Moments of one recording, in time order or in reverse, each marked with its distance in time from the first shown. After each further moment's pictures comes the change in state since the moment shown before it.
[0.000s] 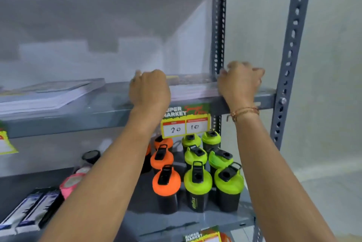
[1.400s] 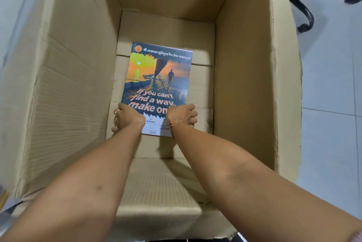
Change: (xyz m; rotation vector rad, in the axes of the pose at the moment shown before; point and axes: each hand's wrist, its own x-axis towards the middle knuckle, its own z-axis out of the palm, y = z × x) left_hand -0.583 0.155 0.450 0.170 -1.457 0.308; right_hand -0.500 0.523 -0.072 -0.276 0.304 2.121
